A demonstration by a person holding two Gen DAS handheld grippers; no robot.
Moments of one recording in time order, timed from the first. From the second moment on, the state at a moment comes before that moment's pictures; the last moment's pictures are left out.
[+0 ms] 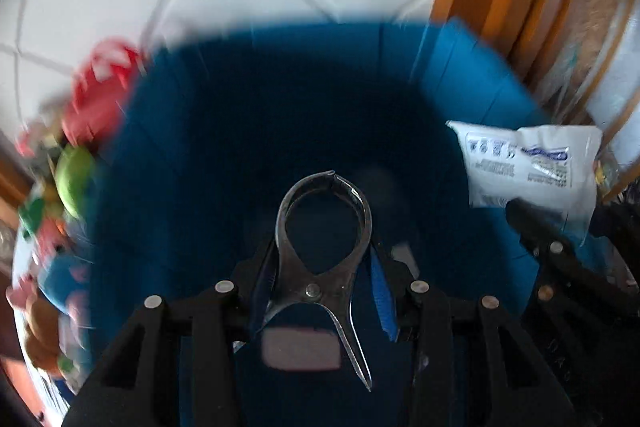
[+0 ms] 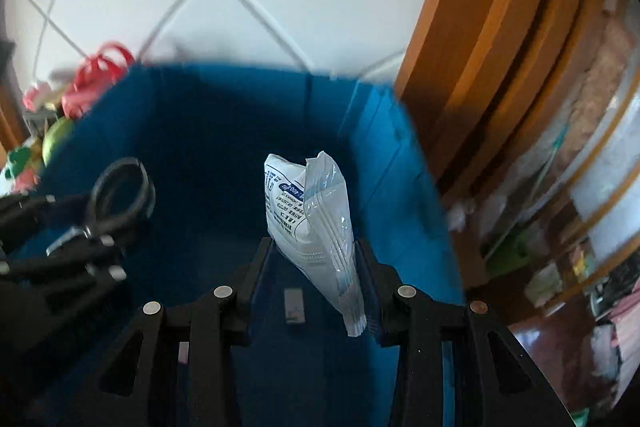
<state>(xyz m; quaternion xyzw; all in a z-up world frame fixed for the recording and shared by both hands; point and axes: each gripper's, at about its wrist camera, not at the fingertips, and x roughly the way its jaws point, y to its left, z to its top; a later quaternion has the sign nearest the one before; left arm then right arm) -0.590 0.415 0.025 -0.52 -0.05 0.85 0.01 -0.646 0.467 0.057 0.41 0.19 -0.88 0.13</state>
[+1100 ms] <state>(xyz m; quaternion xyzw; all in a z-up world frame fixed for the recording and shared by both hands) -0.615 0.408 -0.084 -0.63 0.00 0.77 -0.08 -0.698 0.467 -0.082 0.60 0.19 -0.76 0.17</state>
